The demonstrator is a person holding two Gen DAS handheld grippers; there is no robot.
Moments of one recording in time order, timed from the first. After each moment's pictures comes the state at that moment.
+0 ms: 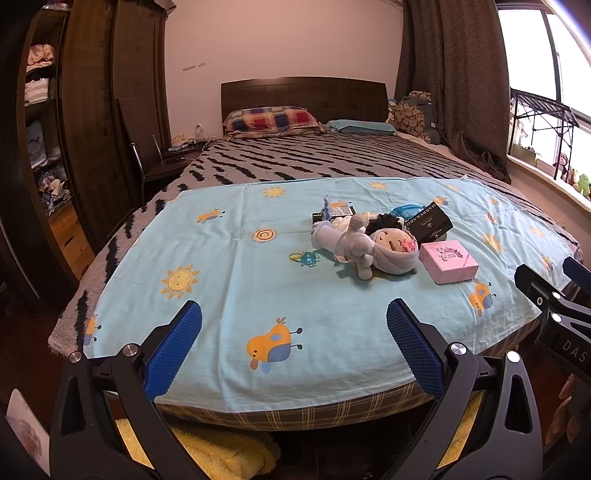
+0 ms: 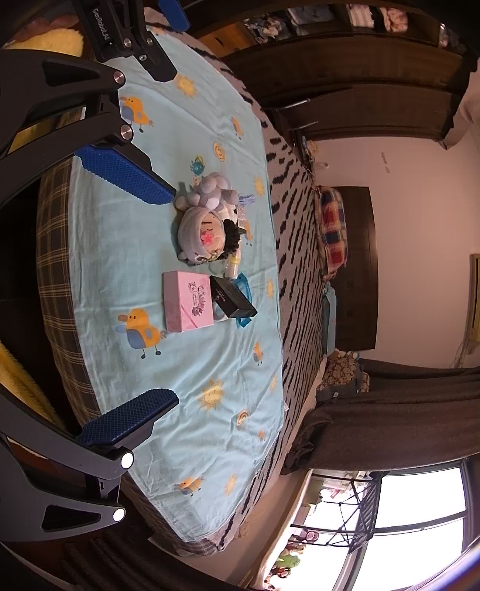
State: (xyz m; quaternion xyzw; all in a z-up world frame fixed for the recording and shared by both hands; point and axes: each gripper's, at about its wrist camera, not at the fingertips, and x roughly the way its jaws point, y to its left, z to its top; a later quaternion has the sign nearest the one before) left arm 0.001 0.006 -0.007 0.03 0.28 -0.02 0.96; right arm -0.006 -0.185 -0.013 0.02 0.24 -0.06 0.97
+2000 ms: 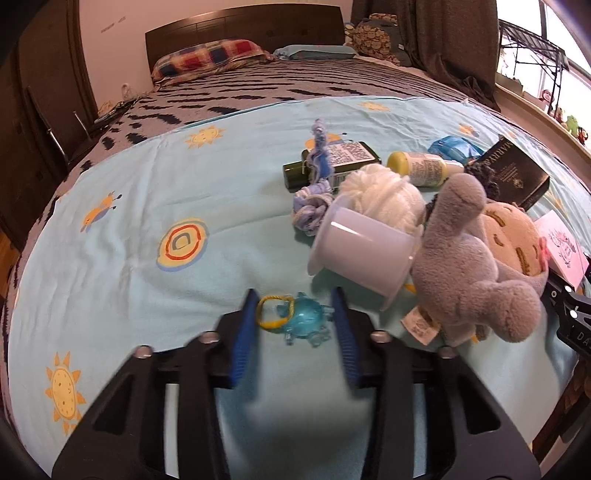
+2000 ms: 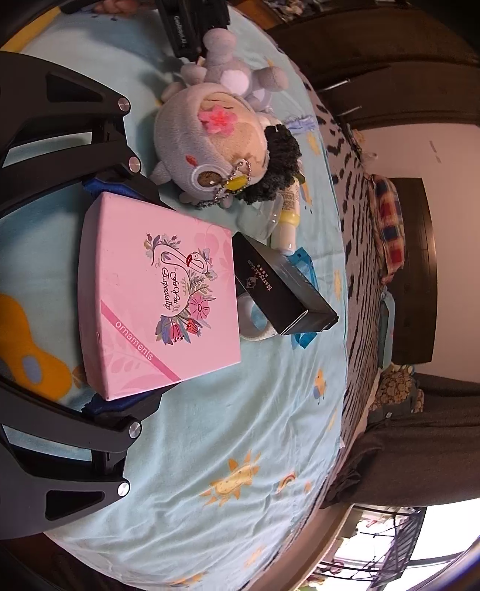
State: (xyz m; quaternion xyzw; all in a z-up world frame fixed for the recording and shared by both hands) left arm 0.228 -0.009 -0.107 0.09 0.41 -0.11 0.90; right arm 0.158 -0.217 -0.117 0.02 0.34 -0.04 0.94
